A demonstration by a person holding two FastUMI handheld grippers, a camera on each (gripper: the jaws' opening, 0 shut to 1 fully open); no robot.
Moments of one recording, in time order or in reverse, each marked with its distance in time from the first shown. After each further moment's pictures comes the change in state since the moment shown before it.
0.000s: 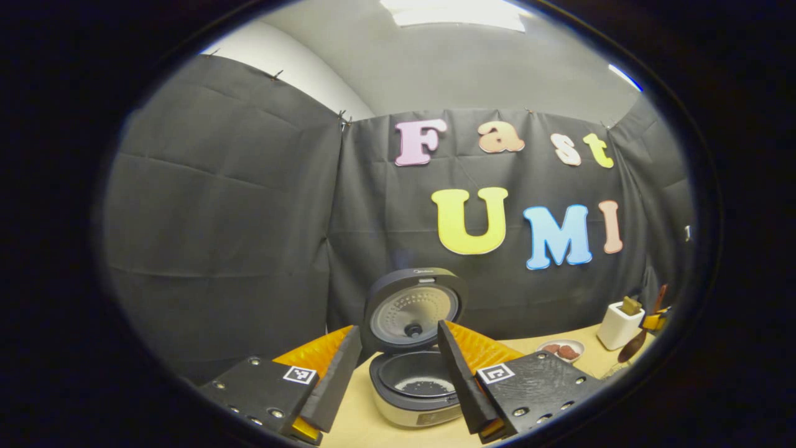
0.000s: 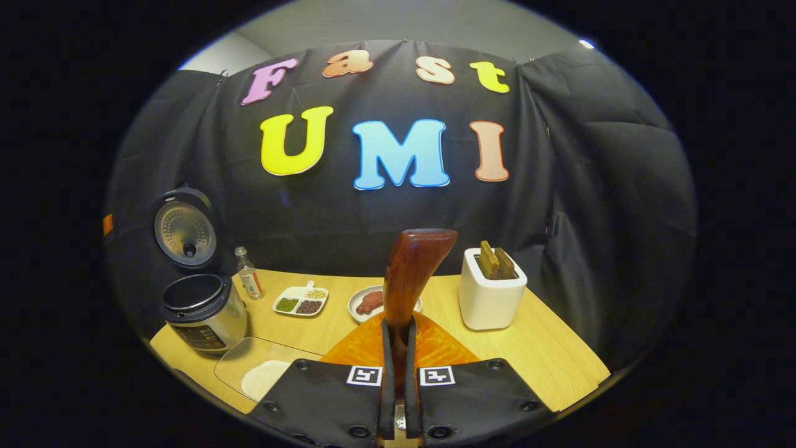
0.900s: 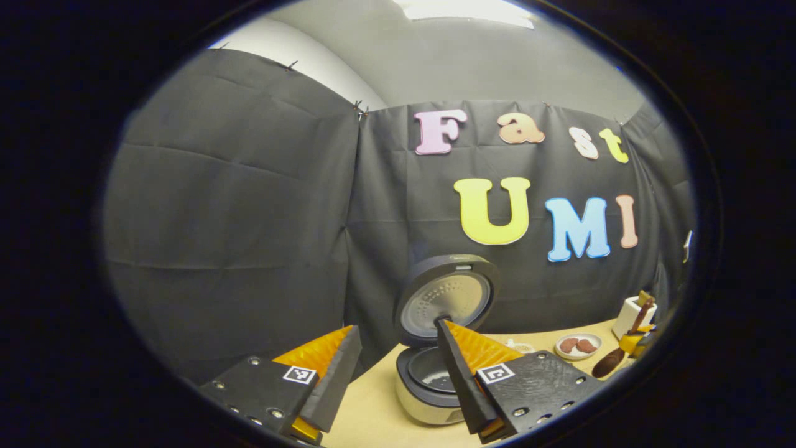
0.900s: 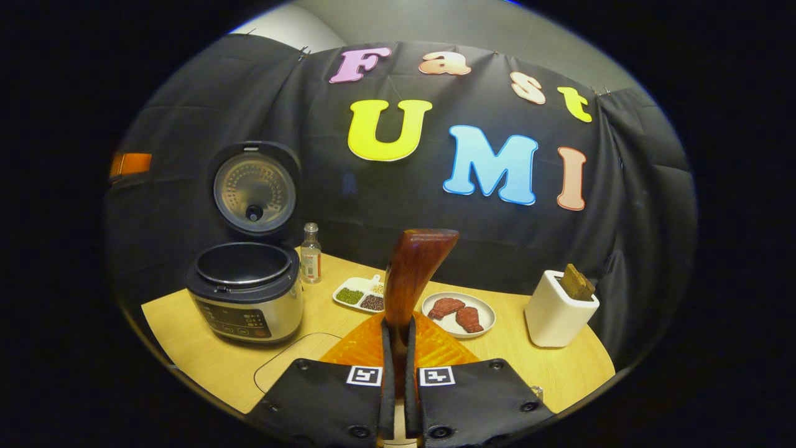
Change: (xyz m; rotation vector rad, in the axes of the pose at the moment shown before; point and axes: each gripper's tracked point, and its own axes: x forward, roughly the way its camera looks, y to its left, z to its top) left arm 0.019 0.055 -0.028 0.001 0.041 0.058; right arm 0.024 0.145 -0.045 -0.213 -0.013 0.190
